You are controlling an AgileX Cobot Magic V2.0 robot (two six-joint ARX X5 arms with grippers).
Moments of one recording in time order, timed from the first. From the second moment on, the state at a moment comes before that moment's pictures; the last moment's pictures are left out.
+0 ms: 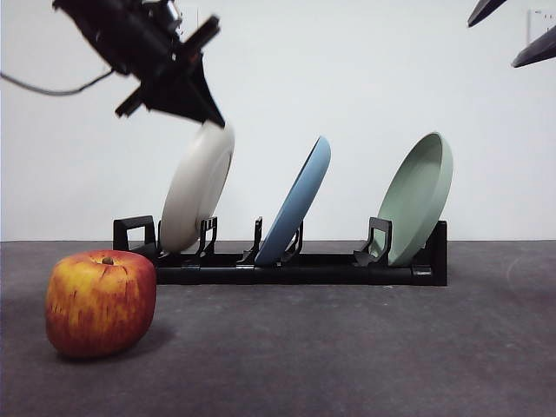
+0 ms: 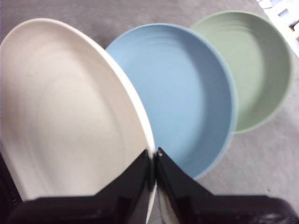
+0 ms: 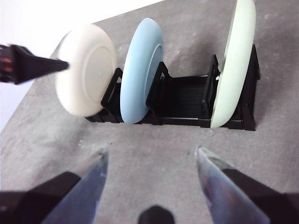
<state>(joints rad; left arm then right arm) -0.30 1.77 1.61 -0.56 0.46 -0.11 0.11 0.94 0.89 -0.46 -0.46 0.24</state>
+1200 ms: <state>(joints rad) -1.07 1.44 1.45 -0.86 -0.15 0.01 0.11 0.95 0.93 -0.43 -0.41 0.24</state>
